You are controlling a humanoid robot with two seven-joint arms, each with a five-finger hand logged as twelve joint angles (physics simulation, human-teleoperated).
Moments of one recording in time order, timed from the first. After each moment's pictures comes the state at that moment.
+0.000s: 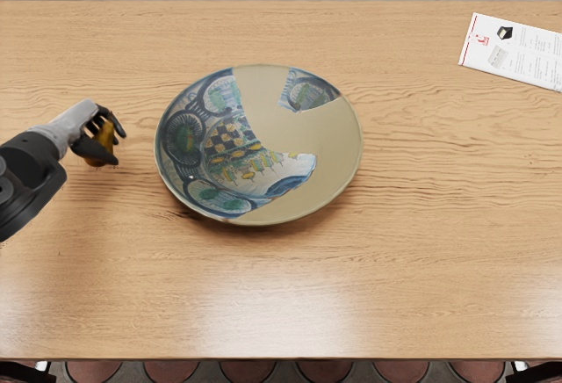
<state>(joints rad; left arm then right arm) -0.92 0.79 -0.27 -1.54 1.05 0.35 0.61 0.00 0.00 0.02 0.28 -0.24 -0.03 -0.03</state>
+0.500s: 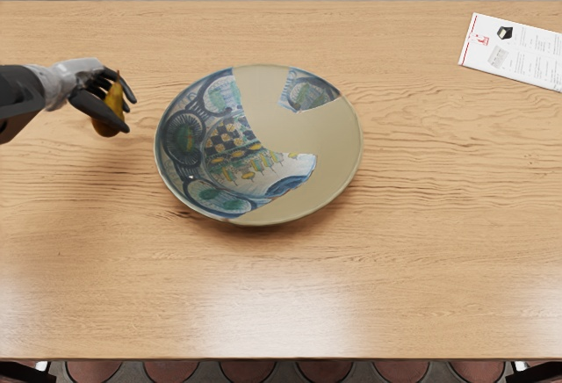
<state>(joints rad) -1.17 0.82 -0.27 -1.44 0.68 0.03 0.61 0.00 0.00 0.02 0.28 -0.24 -0.03 -0.03</state>
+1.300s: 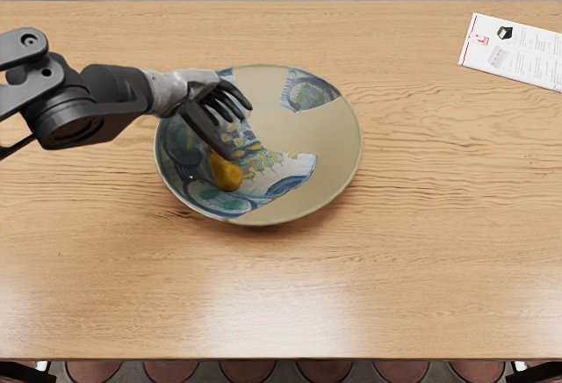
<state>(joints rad) -1.24 0.56 -0.29 -1.43 0.59 -0.04 0.61 0.00 0.00 0.02 0.28 -0.24 -0.03 -0.03</state>
